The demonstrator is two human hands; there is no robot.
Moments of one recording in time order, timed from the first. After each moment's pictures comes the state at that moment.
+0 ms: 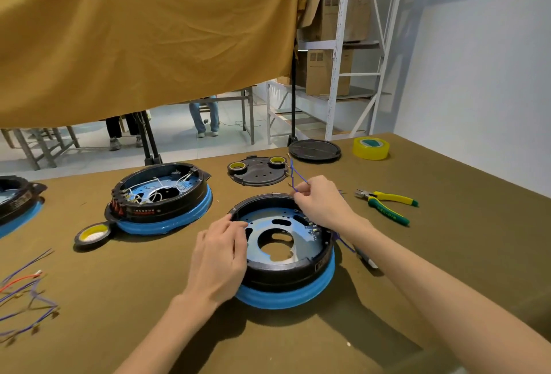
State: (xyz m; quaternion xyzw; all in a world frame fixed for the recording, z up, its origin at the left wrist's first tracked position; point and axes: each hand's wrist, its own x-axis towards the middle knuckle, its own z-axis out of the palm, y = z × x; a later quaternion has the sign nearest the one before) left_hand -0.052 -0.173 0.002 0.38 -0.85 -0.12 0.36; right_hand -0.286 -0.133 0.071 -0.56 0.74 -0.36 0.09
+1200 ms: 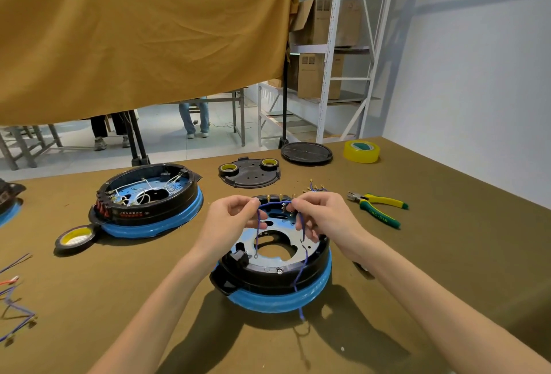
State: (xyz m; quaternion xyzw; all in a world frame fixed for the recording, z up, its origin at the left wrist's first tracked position) left_hand -0.087 -0.188 0.058 0.31 -0.68 -0.54 0.37; right_hand -0.275 -0.084 0.070 -0.49 0.61 -0.54 0.32
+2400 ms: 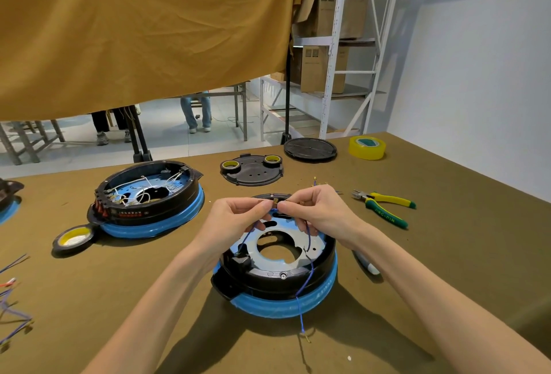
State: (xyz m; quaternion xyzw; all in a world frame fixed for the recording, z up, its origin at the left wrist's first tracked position) left_hand -0.088 -0.192 0.069 0.30 -0.67 -0.60 0.33; right_hand -0.281 -0.106 0.078 -0.58 0.57 -0.48 0.33
